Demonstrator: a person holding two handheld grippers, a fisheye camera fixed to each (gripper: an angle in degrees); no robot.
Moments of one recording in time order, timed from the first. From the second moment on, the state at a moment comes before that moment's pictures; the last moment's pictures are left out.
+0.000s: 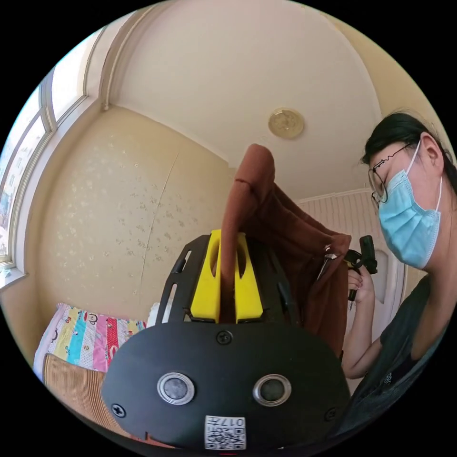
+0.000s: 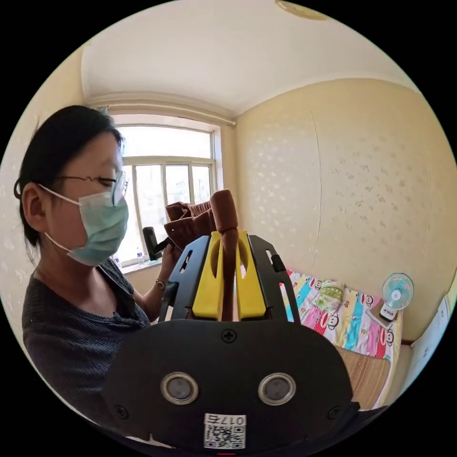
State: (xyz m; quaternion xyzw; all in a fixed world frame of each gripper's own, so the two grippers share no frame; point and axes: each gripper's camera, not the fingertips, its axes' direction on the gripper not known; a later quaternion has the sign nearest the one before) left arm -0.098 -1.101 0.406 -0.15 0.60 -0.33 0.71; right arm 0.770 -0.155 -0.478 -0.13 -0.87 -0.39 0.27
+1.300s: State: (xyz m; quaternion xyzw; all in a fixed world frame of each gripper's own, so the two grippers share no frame) left arm -0.059 -0.382 0.627 -0.89 0.31 0.06 0.34; right arm 0.345 0.222 -0.600 -0.63 -0.20 -0.71 0.23
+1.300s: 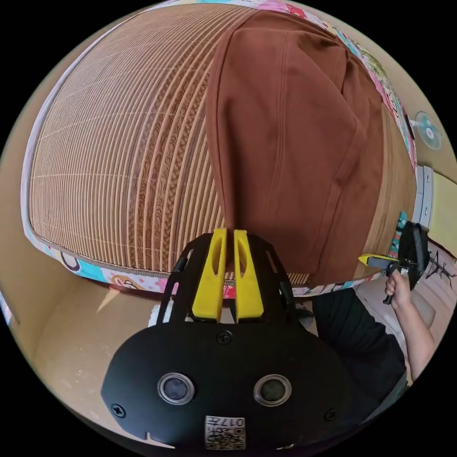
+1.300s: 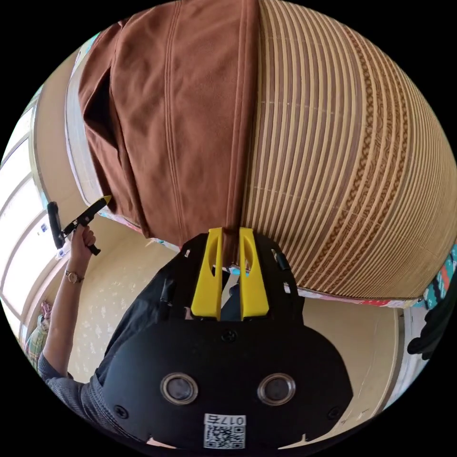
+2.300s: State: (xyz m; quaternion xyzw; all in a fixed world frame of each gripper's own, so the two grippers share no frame) left arm -0.082 -0.531 0.683 -0.80 0.52 -0.25 0.14; right arm 0.341 -0.172 -0.618 -0.73 -0.41 -0.54 0.11
